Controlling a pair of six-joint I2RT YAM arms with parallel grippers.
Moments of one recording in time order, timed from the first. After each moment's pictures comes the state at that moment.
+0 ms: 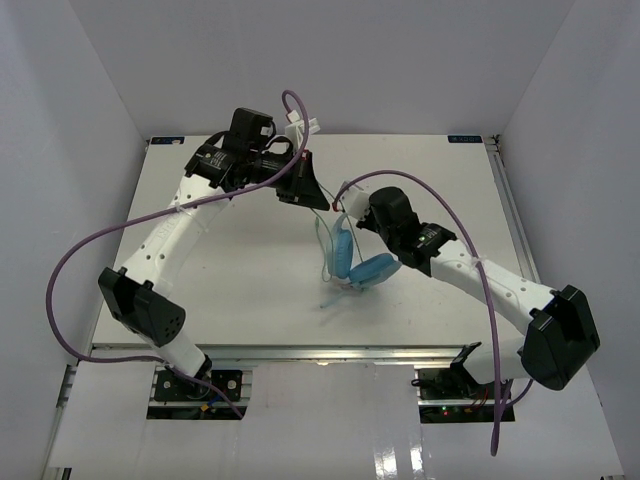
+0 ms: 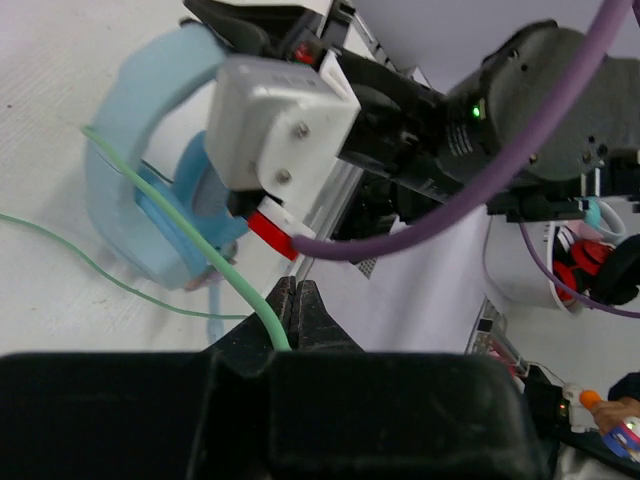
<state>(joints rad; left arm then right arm) -0.49 1.64 1.83 -0.90 0.81 -0.24 0.74 1.34 1.02 -0.24 0.42 -0.74</state>
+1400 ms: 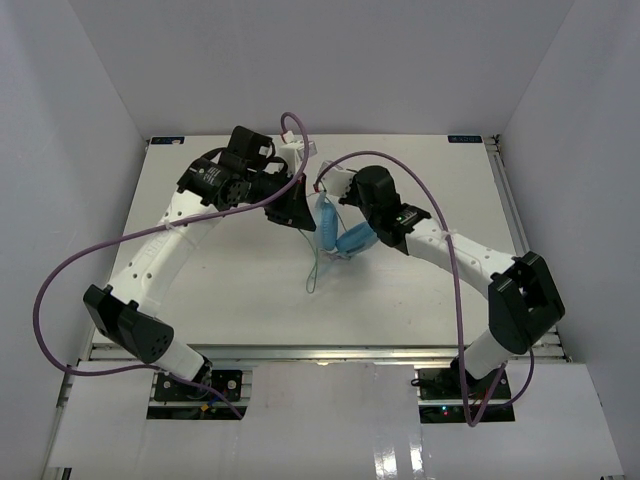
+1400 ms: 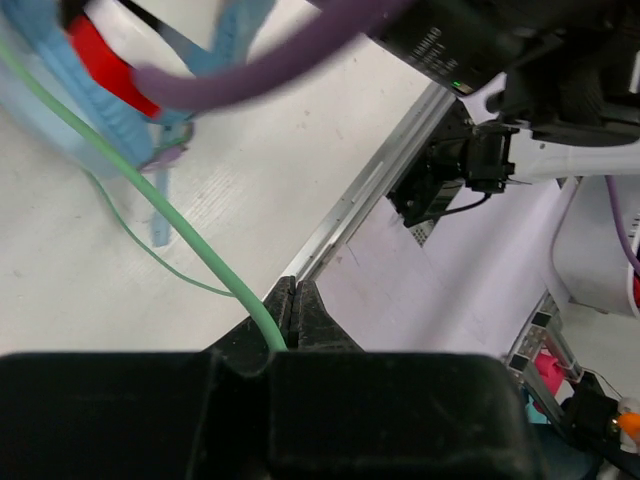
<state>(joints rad) -0.54 1.51 1.72 -1.02 0.62 -0.19 0.70 1.58 1.18 0.04 0.38 -0.89</state>
